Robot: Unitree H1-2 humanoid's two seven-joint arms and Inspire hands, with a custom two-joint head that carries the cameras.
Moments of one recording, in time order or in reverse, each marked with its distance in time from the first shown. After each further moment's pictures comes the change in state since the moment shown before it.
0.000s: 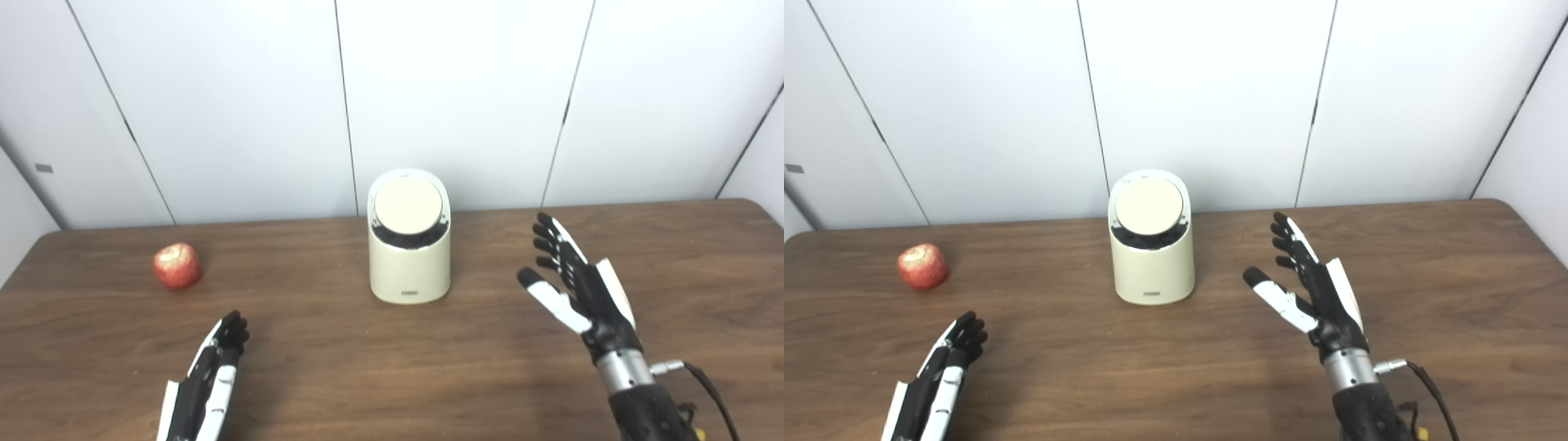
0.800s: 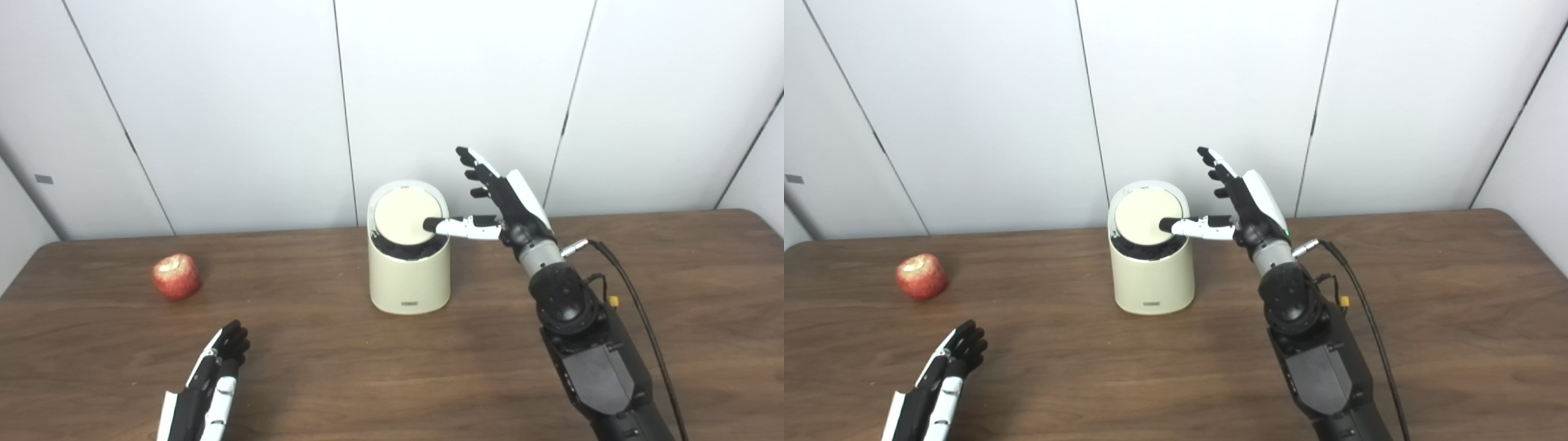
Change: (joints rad) left arm 0.003 -0.004 -0.008 -0.002 0.012 -0.030 0.003; right arm -0.412 -0.001 0.122 0.434 -0.111 0.048 -0.021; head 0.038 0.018
